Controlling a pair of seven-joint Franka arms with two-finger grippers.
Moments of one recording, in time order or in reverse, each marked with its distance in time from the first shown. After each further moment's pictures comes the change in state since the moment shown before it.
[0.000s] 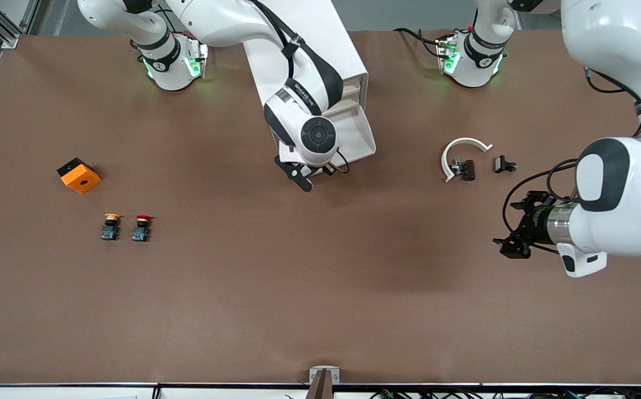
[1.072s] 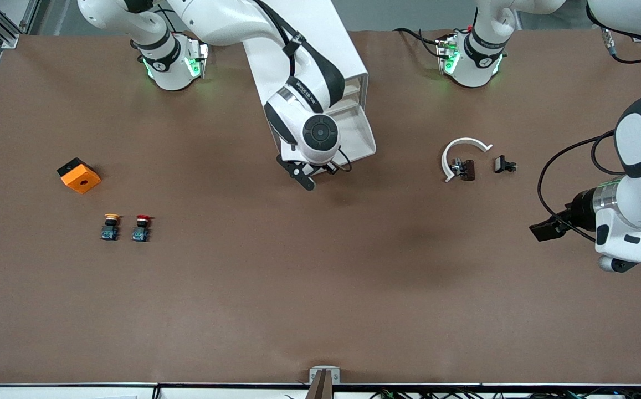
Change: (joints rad) left arm 0.015 -0.100 -0.001 -0.011 0.144 0.044 0.509; right arm 0.013 -0.001 0.001 0.002 0.000 0.009 0.000
